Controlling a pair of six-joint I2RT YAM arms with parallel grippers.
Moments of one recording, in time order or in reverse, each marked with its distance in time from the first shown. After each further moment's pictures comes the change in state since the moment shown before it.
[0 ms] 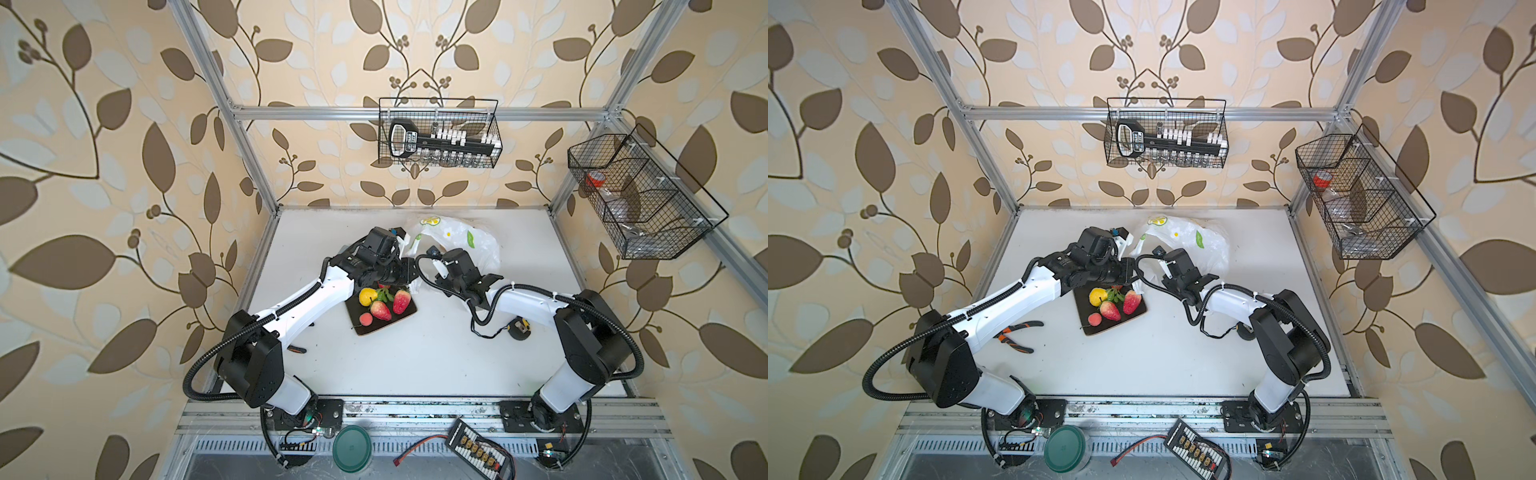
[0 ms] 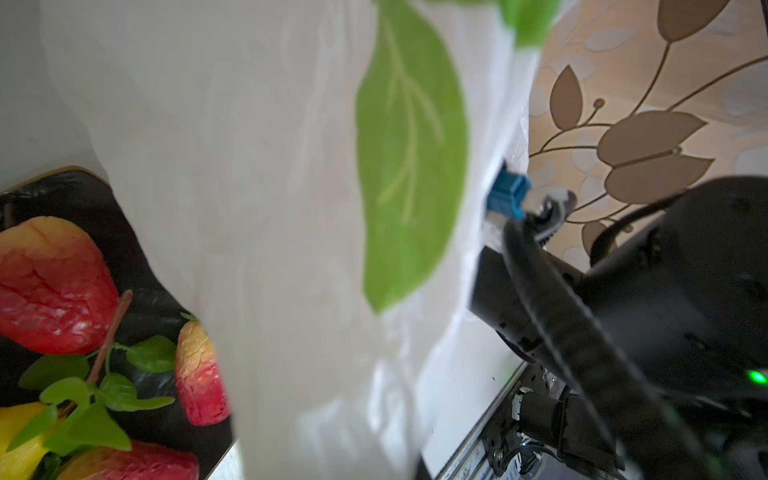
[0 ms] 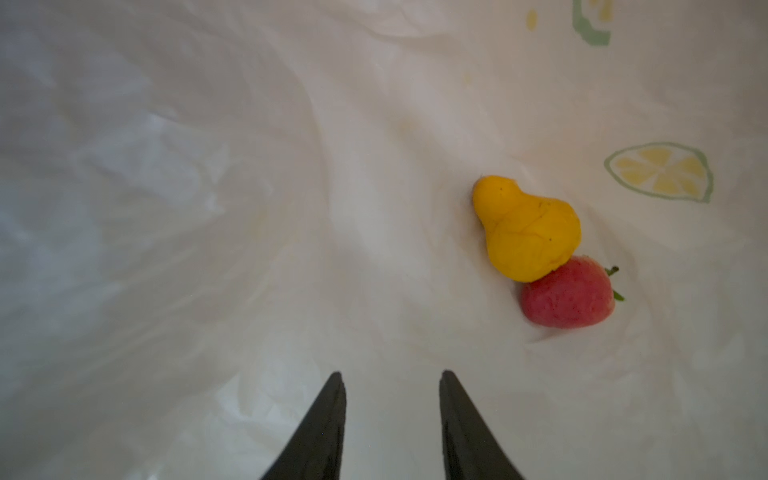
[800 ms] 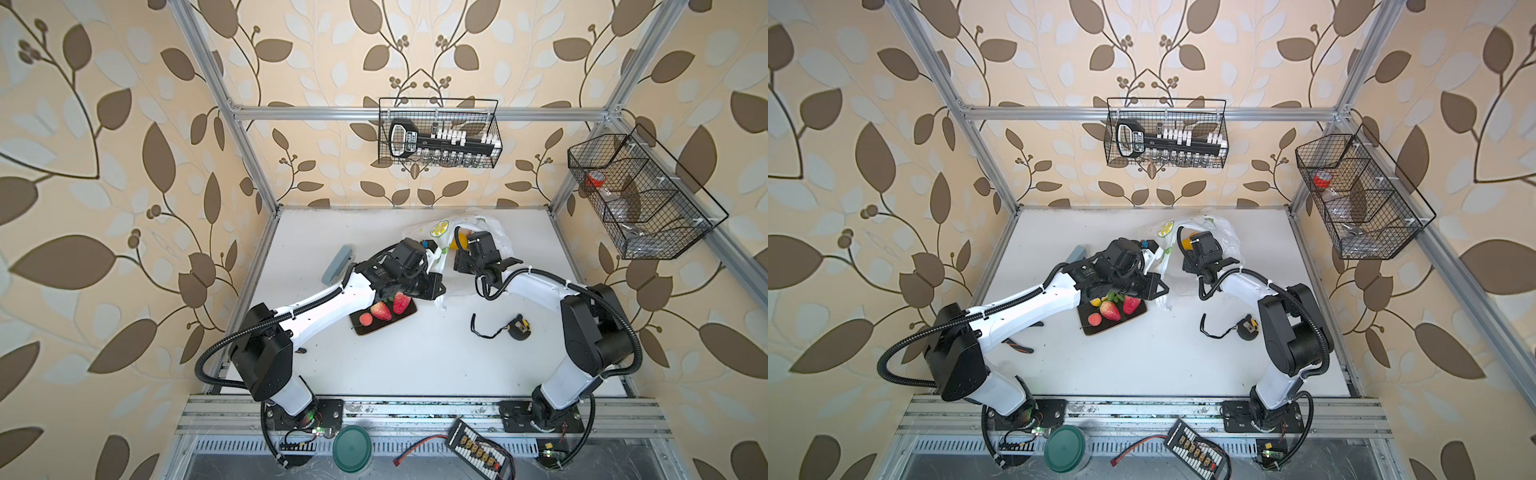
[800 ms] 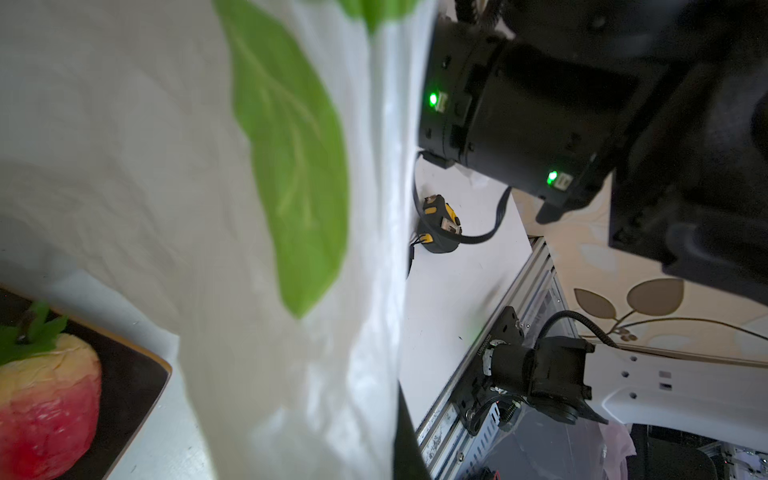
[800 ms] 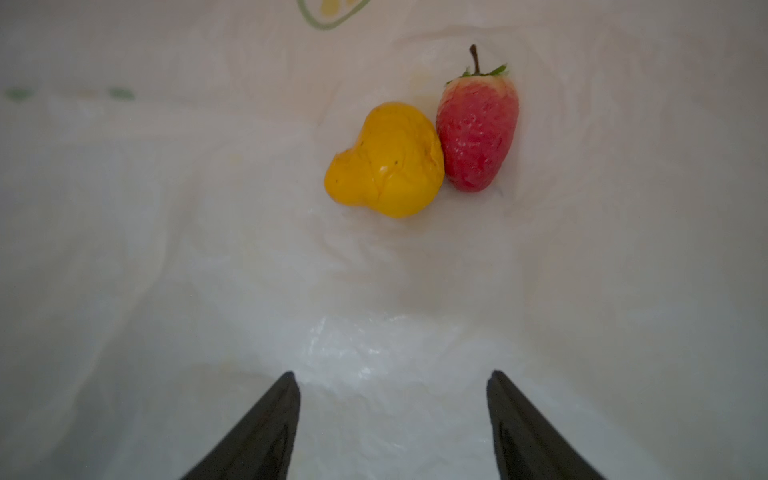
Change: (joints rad) left arm -0.192 0.072 0.060 0.035 0.004 -0.016; right arm -0.224 0.035 0.105 -0.068 -0.097 0.771
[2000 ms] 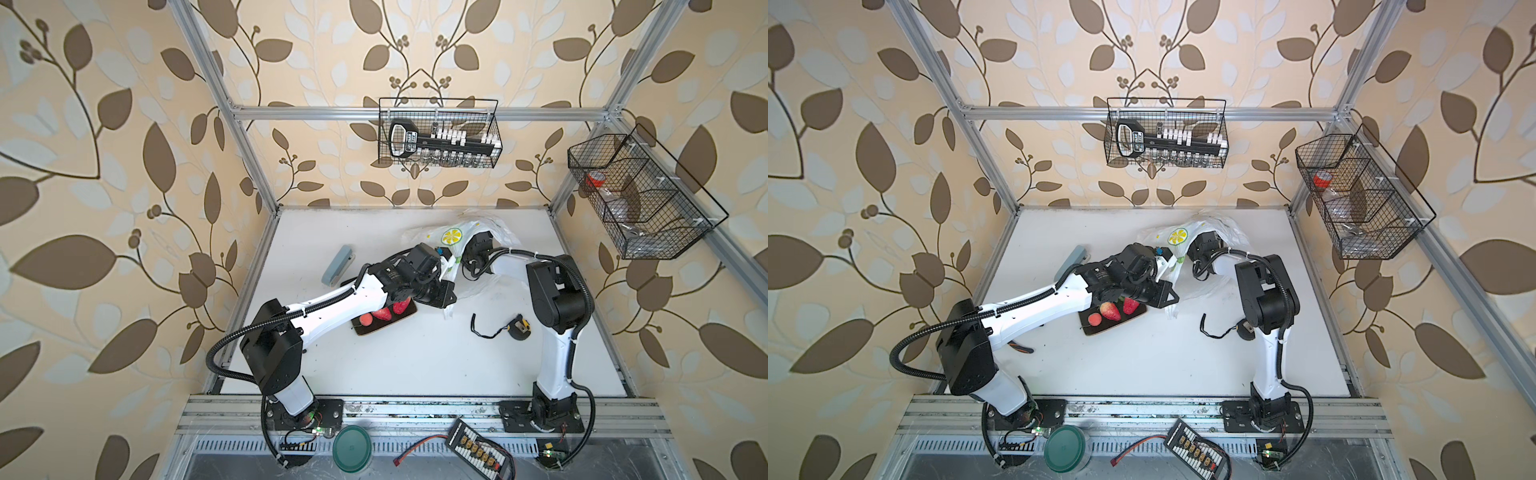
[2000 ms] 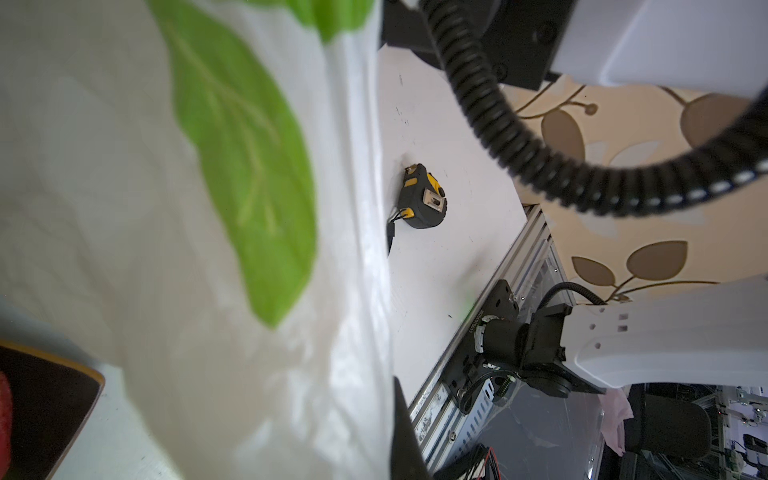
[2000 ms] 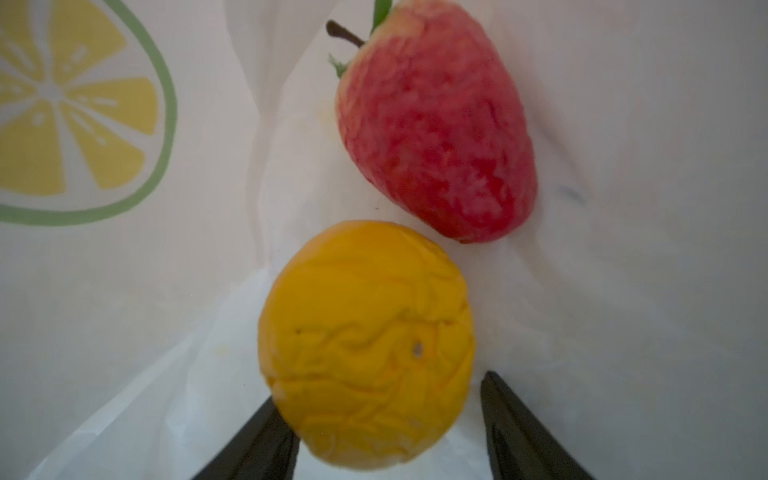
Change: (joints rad) left arm -0.070 0.056 0.051 -0.038 0.008 0.013; right arm -0.089 0.347 0.211 0.127 -0.154 0.486
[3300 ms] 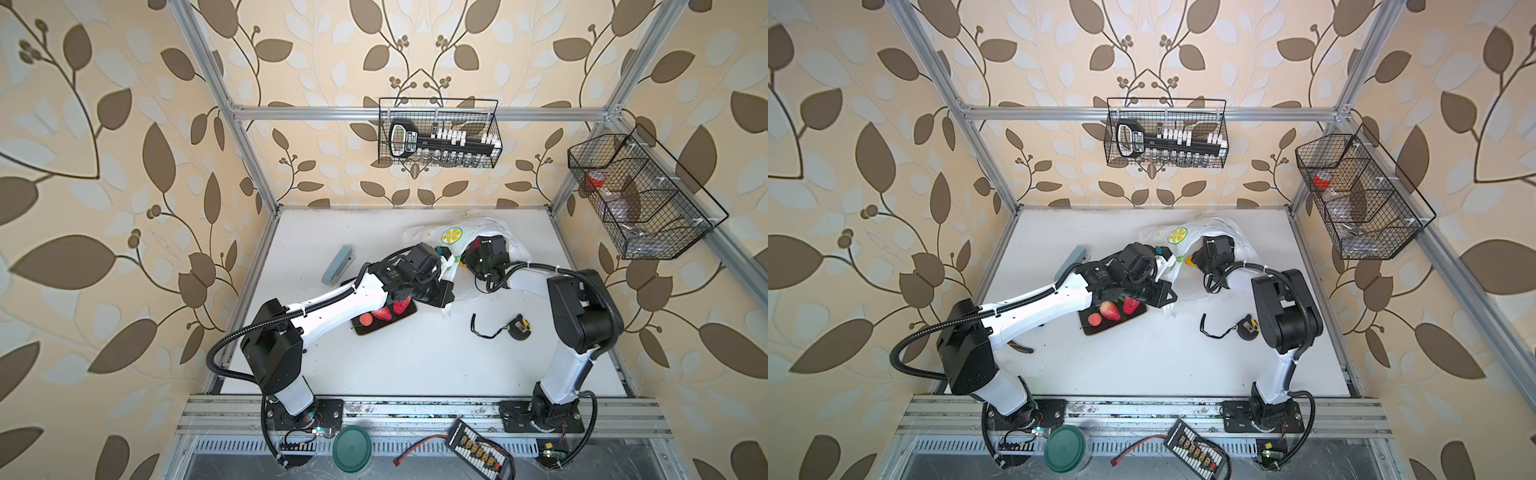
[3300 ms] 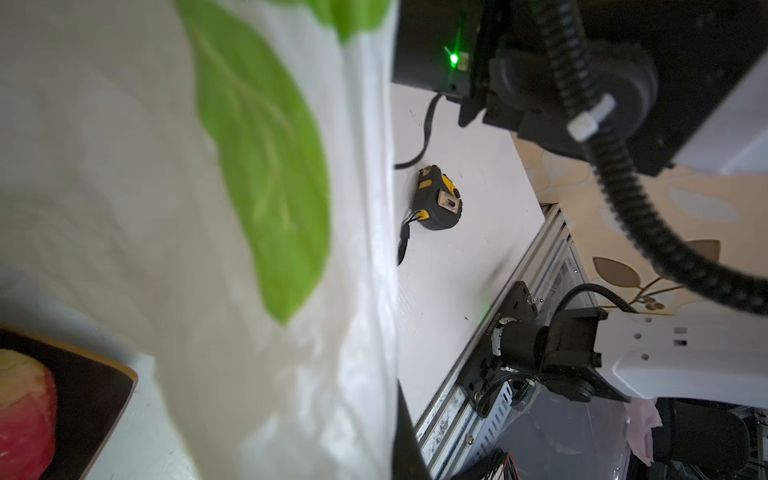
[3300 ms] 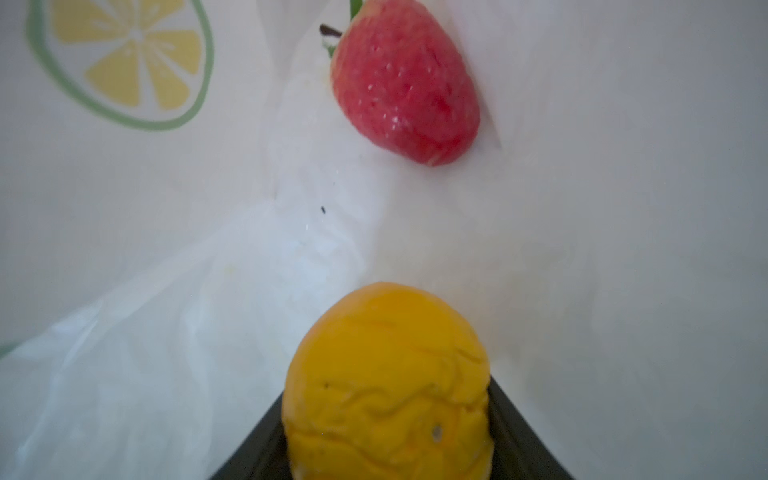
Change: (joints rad) left arm 0.004 0.006 0.018 -0.024 -0.038 0.039; right arm -0.042 -0.263 -0.313 0.095 -0.092 -0.110
